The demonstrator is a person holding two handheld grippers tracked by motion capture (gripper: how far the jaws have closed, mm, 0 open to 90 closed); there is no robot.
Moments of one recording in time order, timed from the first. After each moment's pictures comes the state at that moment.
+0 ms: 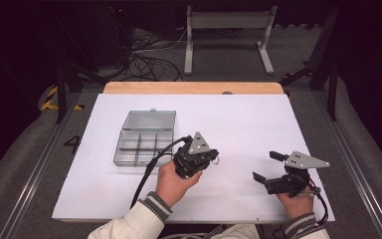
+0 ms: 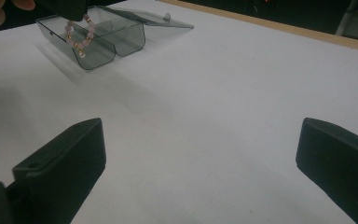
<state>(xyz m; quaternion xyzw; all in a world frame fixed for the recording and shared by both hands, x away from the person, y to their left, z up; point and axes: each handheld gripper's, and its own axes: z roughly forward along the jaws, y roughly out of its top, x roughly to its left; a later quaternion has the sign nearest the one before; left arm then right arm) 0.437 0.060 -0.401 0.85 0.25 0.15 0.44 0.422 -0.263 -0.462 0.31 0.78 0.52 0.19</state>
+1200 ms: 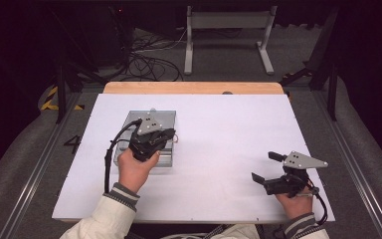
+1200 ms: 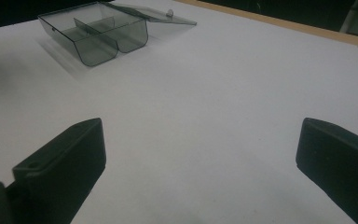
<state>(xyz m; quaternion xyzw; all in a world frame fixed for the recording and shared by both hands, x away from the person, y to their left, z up) 0.459 0.165 -0.379 0.80 0.34 0.21 0.44 0.422 -0.260 -0.463 0.31 0.78 0.51 0.18</state>
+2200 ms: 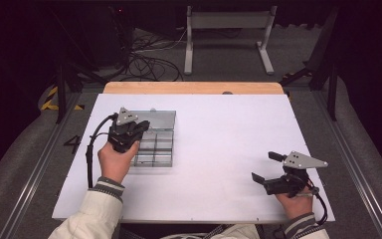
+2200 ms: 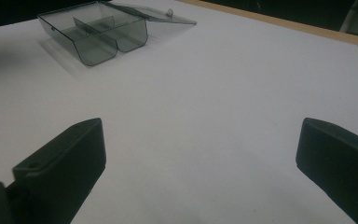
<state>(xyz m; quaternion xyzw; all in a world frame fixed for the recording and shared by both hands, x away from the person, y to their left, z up) 0.488 0.220 -0.393 0.78 0.41 0.25 0.40 0.423 -0.261 -0.463 0.31 0.78 0.51 0.18</state>
